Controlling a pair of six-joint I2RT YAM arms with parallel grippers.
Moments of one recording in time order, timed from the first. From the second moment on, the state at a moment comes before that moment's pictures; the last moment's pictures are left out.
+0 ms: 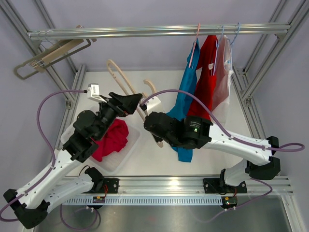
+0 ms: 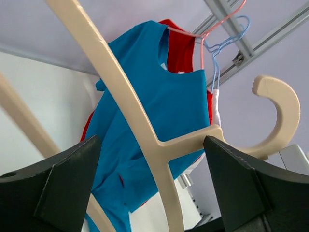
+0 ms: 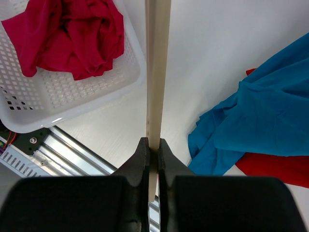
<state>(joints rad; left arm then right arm) -0.72 0.76 0.87 0.02 -0.20 -0.76 1.32 1.50 1.72 -1.01 0.56 0.44</state>
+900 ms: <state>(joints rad) -0.65 0.75 0.73 0.30 -0.27 -1.07 1.40 1.17 1.30 -0.62 0.53 0.44</state>
